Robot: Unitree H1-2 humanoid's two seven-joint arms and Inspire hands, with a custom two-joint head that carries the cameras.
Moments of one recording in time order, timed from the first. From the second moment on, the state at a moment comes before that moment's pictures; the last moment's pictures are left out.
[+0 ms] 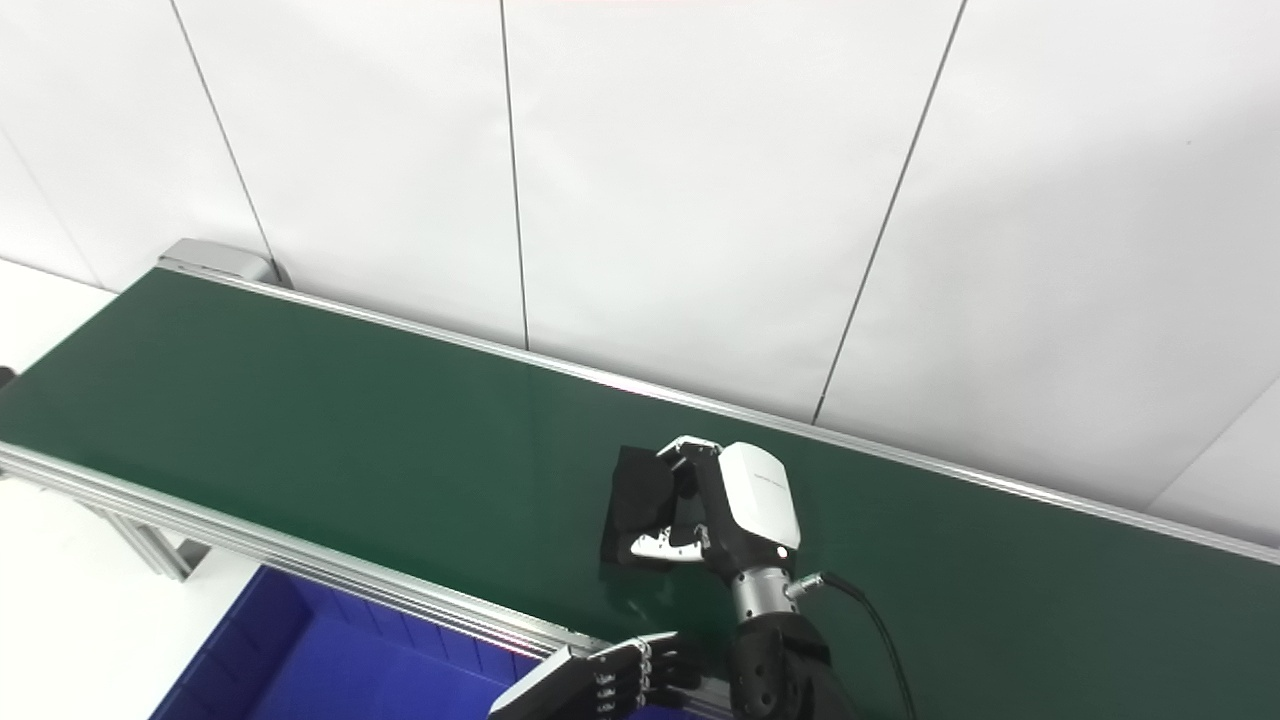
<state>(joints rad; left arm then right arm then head) 0.19 0.06 -0.30 0.12 -0.08 -0.25 -0.35 -0.48 0.01 0.47 0.59 -0.69 -0.10 -0.30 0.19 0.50</state>
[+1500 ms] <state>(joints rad) 0.25 0.15 -0.25 -0.01 -0.15 -0.20 -0.38 0.03 -0.06 0.12 -0.51 -0.46 0.09 -0.01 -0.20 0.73</state>
